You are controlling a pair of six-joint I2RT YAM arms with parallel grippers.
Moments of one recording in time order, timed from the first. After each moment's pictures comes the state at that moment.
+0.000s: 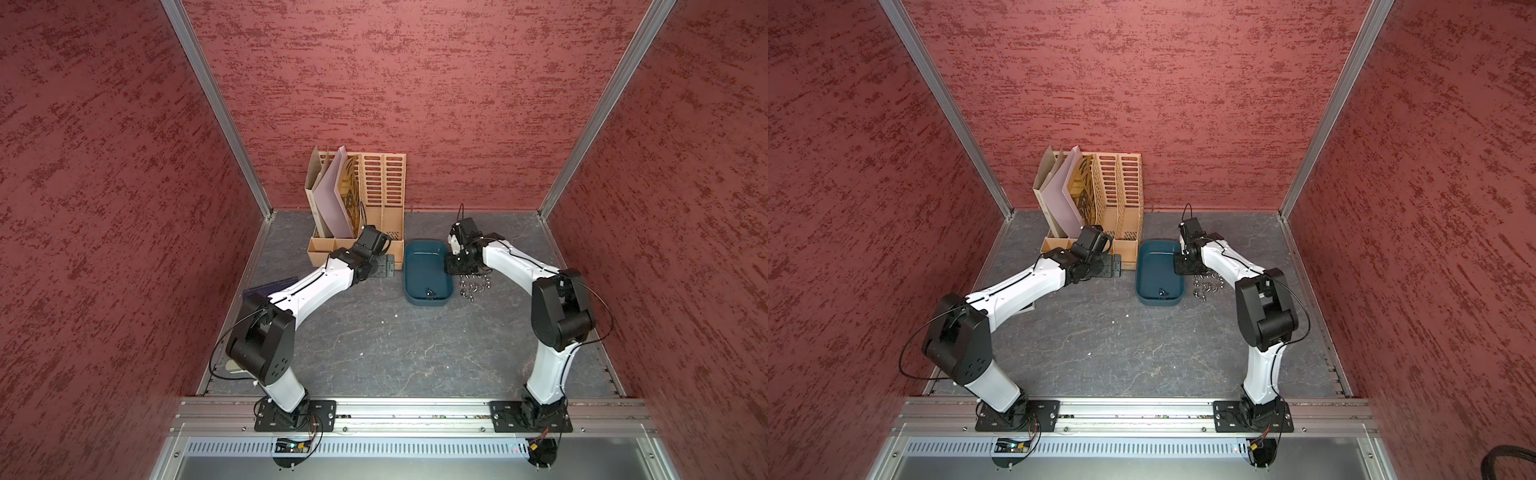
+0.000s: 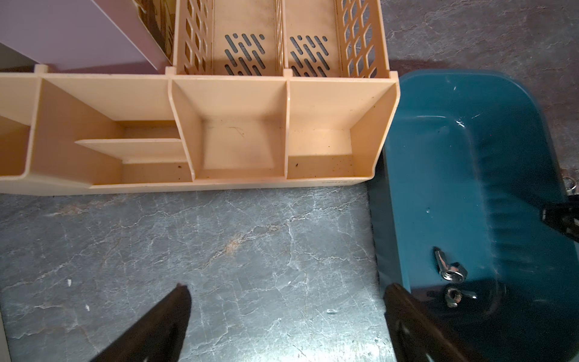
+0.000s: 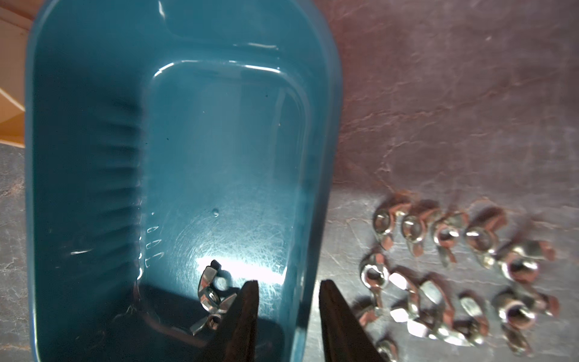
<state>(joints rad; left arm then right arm) -0.53 1.65 1.26 -0.55 -0.20 -0.42 0.34 1.92 1.45 -0.70 -0.10 0.29</state>
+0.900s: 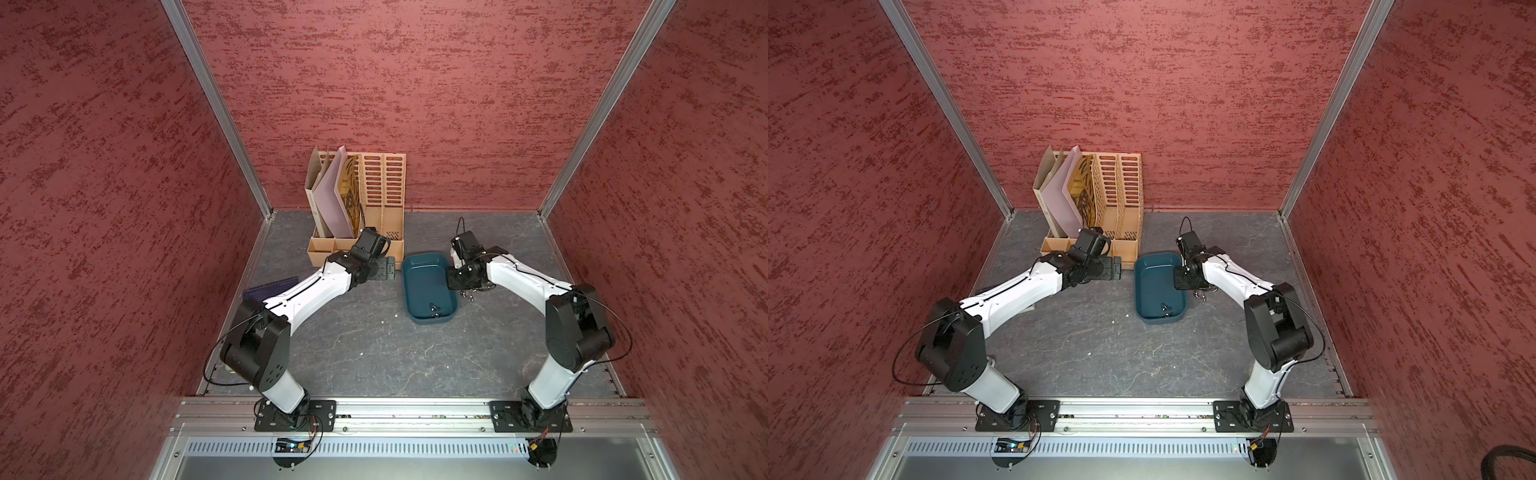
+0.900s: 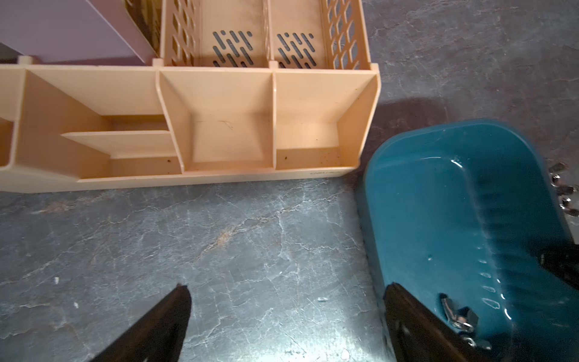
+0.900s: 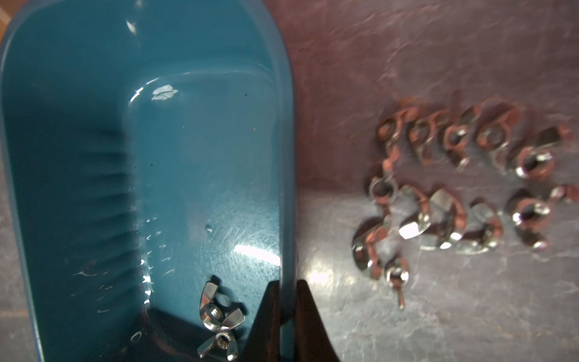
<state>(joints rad) -0.55 1.61 1.22 -0.53 -0.15 -0.43 0.43 1.73 1.23 -0.70 -0.06 0.36</state>
